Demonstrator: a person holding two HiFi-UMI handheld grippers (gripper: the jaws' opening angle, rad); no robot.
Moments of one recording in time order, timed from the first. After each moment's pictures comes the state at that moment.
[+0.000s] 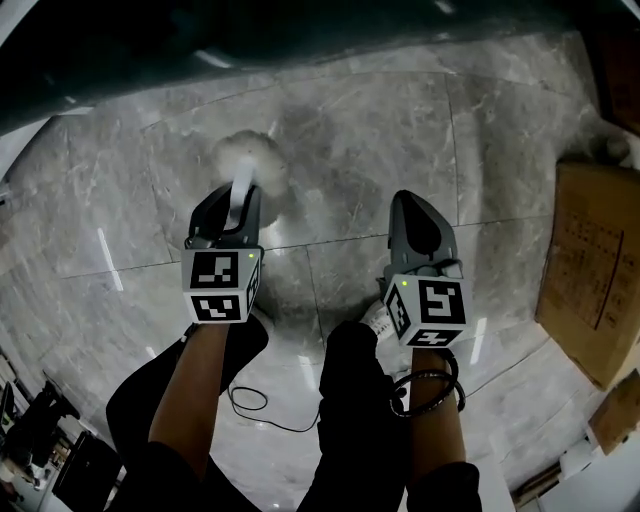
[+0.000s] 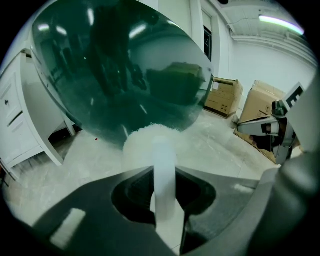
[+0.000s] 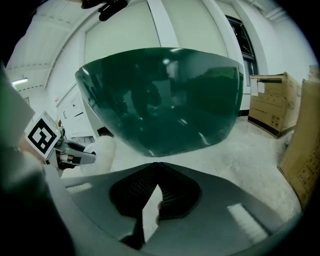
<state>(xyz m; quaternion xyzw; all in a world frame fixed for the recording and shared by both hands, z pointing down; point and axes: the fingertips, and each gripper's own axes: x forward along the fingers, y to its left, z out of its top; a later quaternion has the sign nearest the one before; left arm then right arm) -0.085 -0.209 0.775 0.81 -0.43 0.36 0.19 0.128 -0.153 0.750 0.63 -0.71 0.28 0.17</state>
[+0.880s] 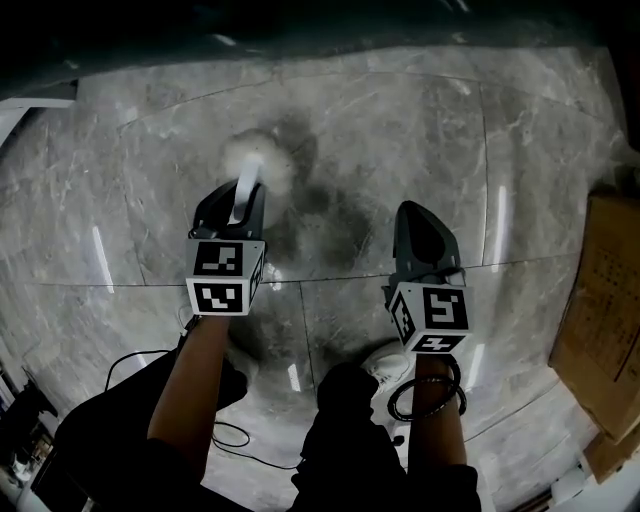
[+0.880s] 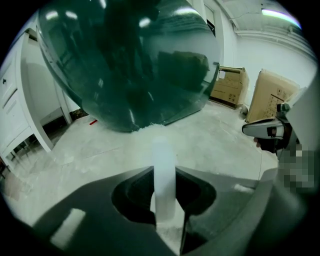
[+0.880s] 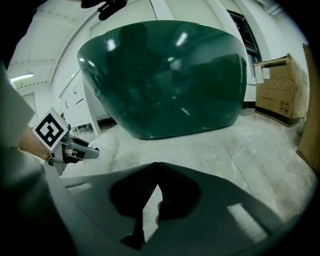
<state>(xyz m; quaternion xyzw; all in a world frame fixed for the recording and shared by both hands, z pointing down) -0.083 -0.232 0.917 0.79 -0.44 0.37 0.20 0.134 -0.169 0.893 0.61 -0.73 0.27 0.18</state>
